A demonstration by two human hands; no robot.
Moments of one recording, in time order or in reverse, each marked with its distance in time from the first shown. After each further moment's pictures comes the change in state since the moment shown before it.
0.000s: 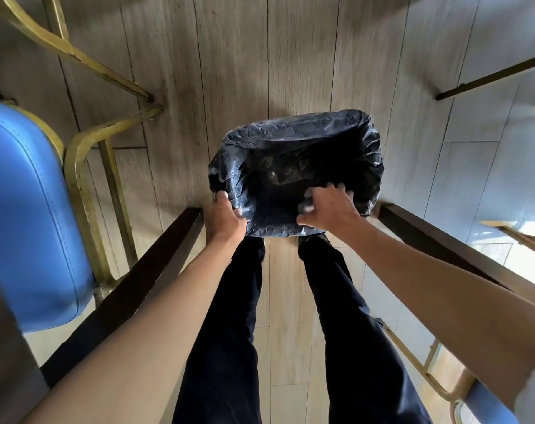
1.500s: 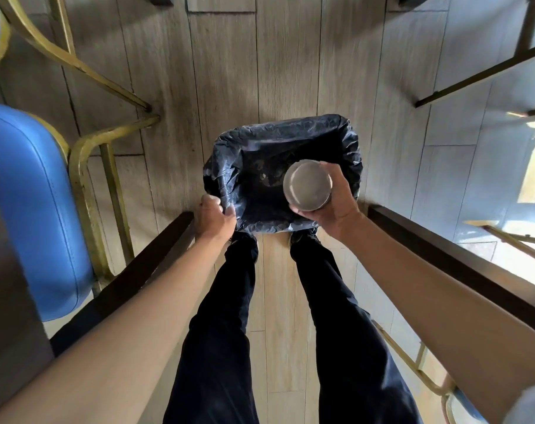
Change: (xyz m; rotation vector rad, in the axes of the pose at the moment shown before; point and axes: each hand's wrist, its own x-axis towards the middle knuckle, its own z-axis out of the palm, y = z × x) left_hand -0.022 0.007 -0.017 -0.096 -0.007 -0.061; right_hand -0.037 0.024 -0.014 1.939 -0.129 0.157
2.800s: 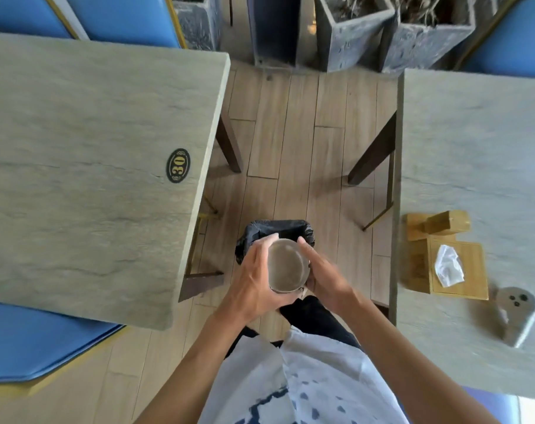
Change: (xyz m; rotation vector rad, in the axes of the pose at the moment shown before) left_hand -0.511 0.076 -0.183 -0.078 0.272 1.004; right_hand -0.512 -0.063 0.011 -0.494 -0.364 -0.308
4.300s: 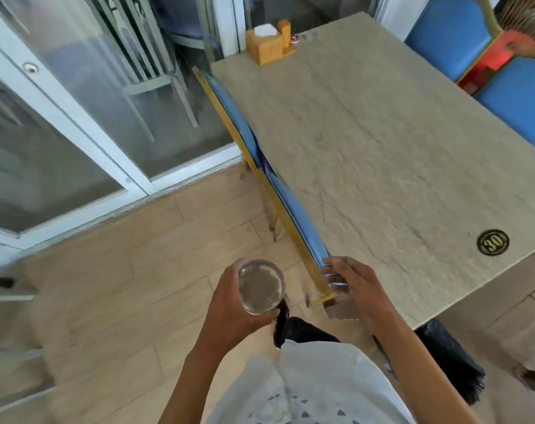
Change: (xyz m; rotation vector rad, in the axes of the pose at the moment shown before) left_hand -0.496 -0.233 -0.249 -0.309 0.905 -0.749; right_hand -0.036 0.174 0.509 -0.788 -0.462 -0.199
